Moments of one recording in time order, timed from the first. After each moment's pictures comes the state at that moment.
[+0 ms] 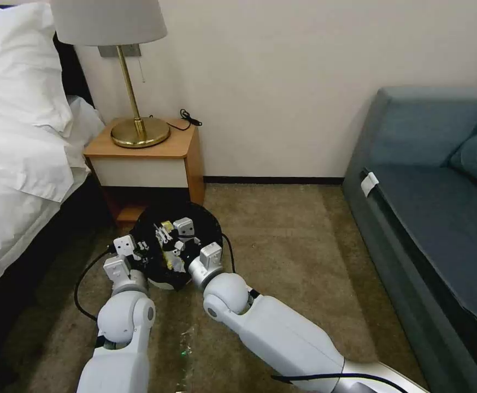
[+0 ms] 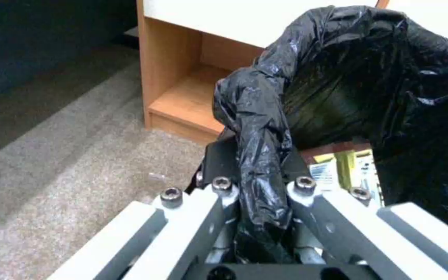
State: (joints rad) left arm 1.23 -1.53 -0.58 -1.93 -0.25 0.42 -0.31; right arm -0.66 1.45 -0.46 1.50 0.55 0.07 0.23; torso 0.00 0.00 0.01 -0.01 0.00
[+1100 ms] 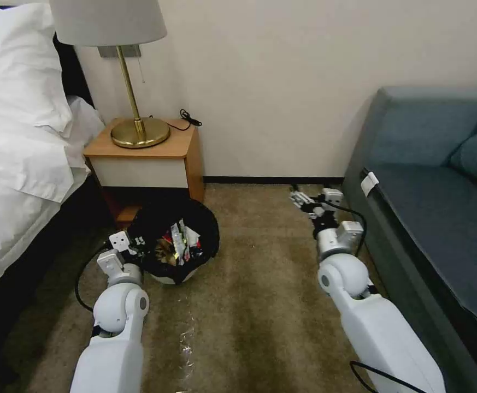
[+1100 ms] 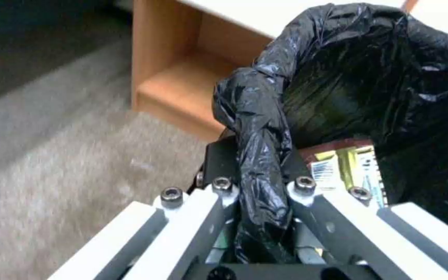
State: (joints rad) left arm 1.15 -1.51 -0.62 -1.79 -0.41 0.39 -0.31; right arm -0.98 1.21 0.28 1.75 0.52 0.04 0.26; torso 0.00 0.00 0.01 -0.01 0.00
